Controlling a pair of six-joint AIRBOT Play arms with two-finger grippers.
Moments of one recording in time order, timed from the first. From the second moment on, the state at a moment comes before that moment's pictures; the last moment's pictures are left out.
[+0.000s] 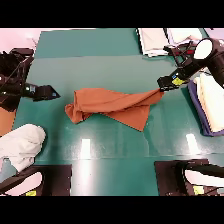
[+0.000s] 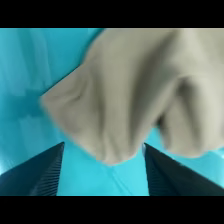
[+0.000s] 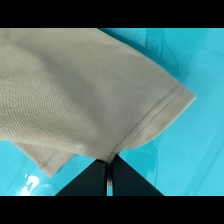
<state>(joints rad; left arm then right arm) 0.15 -1.15 1.06 1.00 -1.21 -1.24 0.14 -1.34 1.45 -1.41 1.49 1.54</state>
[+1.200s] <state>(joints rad) 0.12 -1.22 0.94 0.67 -0.93 -1.18 0.13 -1.28 1.47 -1.41 1.47 1.54</state>
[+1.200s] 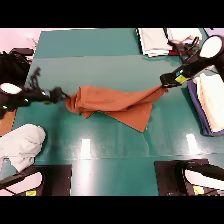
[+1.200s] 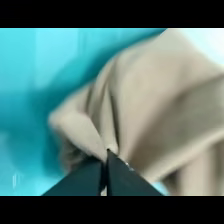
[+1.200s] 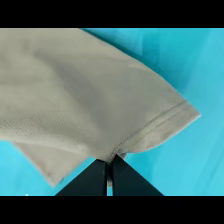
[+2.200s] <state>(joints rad) 0.26 -0.72 1.92 0.78 -1.04 -1.27 -0.18 -0.86 1.97 -1.41 1.48 1.51</state>
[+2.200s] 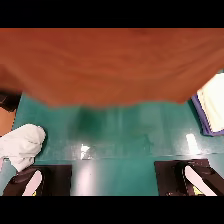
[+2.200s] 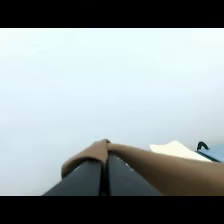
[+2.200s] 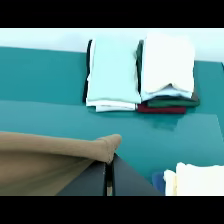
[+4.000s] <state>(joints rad) 0.15 -1.08 0.97 1.16 -1.19 -1.44 -0.46 -1.21 1.05 -1.30 1.47 1.36</state>
